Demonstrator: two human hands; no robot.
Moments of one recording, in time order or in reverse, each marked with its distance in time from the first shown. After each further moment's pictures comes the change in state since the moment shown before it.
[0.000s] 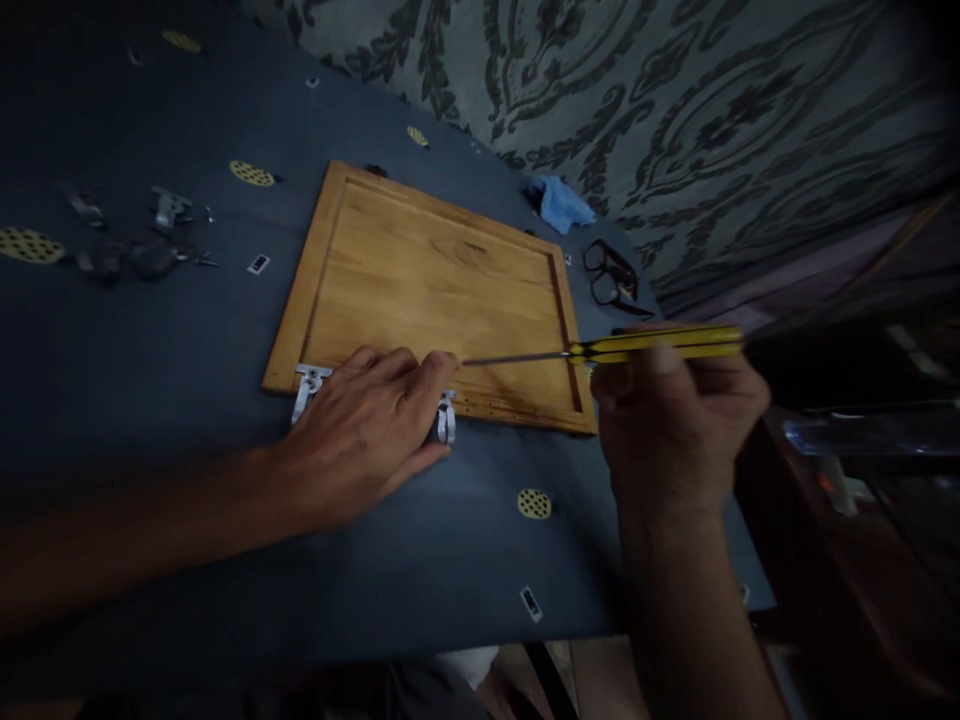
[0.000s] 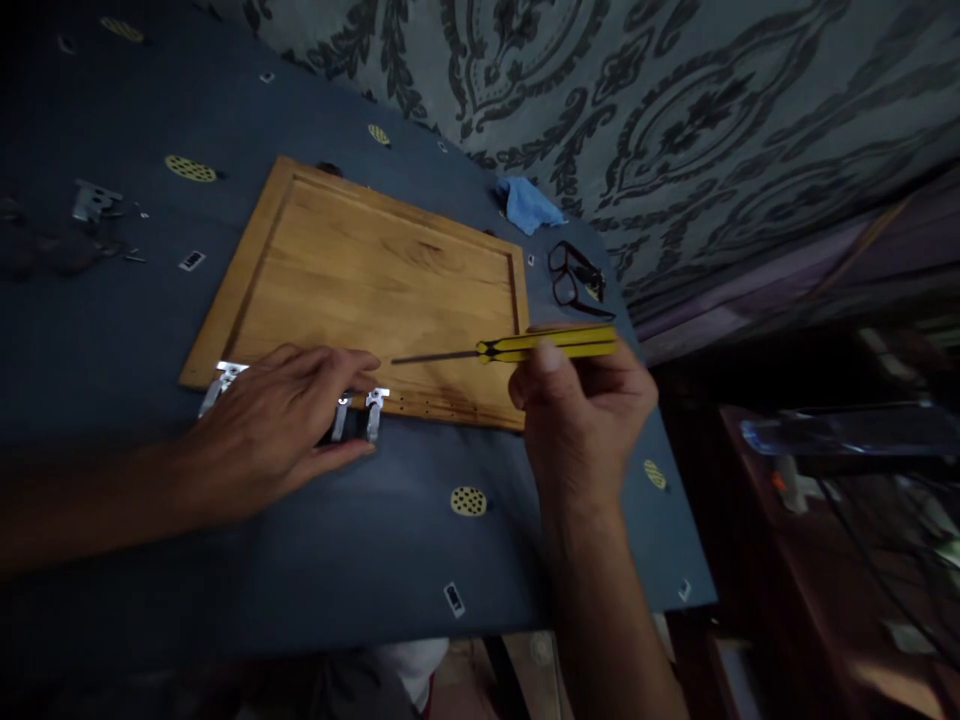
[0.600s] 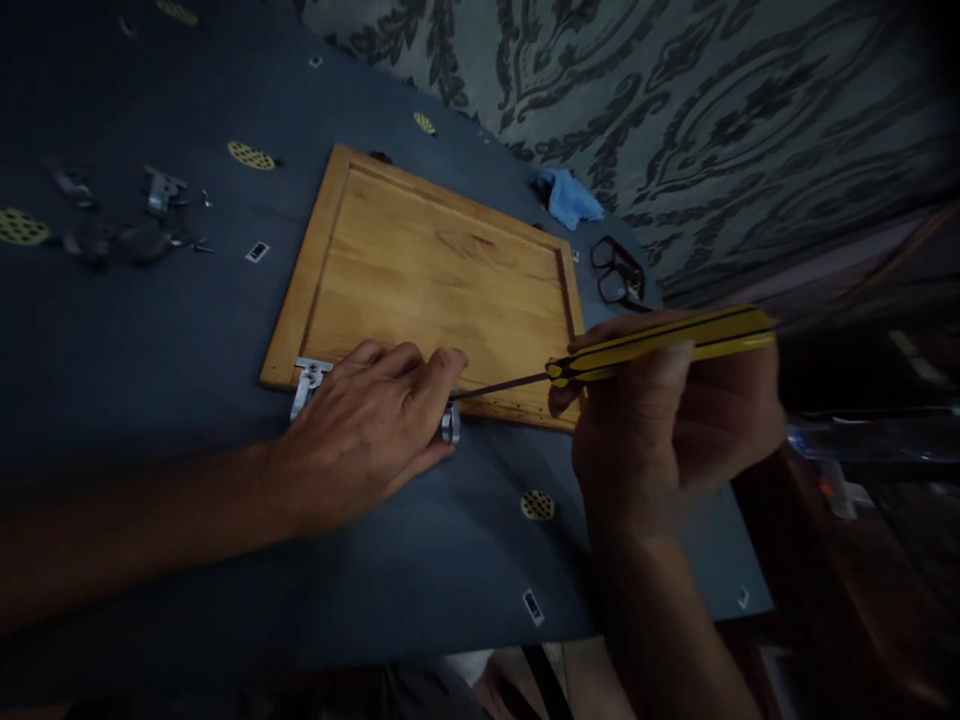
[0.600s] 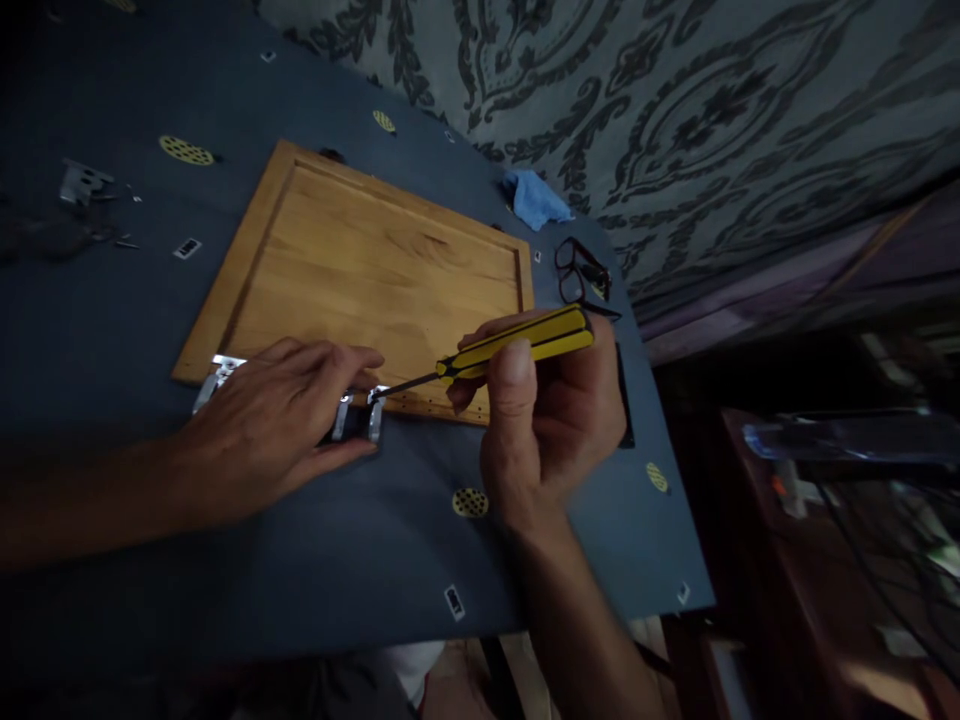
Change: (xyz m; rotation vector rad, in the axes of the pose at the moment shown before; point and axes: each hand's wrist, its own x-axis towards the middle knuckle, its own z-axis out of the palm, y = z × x) left_hand 0.000 -0.002 0.001 0.030 0.039 0.046; right_hand -0.025 -0.015 0.040 -0.025 -0.053 -0.210
